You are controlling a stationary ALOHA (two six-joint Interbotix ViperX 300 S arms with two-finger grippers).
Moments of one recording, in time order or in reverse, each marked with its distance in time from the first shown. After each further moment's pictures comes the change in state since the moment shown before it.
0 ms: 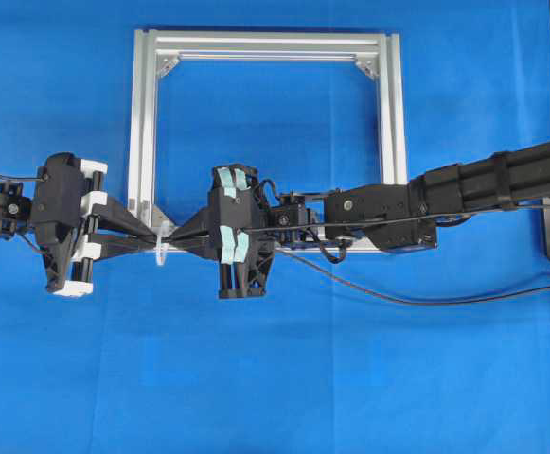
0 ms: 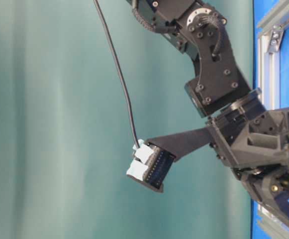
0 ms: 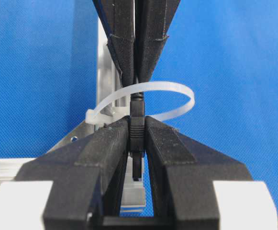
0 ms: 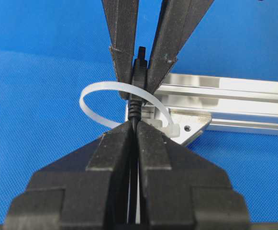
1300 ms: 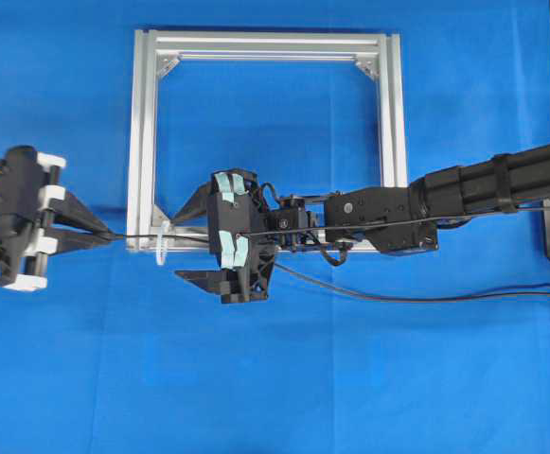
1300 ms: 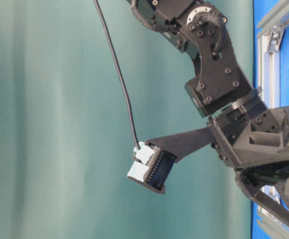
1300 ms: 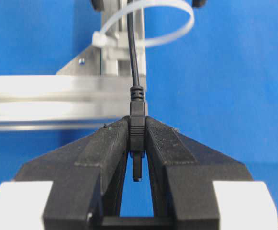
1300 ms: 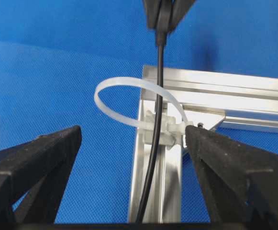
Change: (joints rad) left arm 0.000 -0.296 0.124 0.002 0.258 -0.002; right arm 0.008 0.000 0.000 -0.005 0.005 -0.003
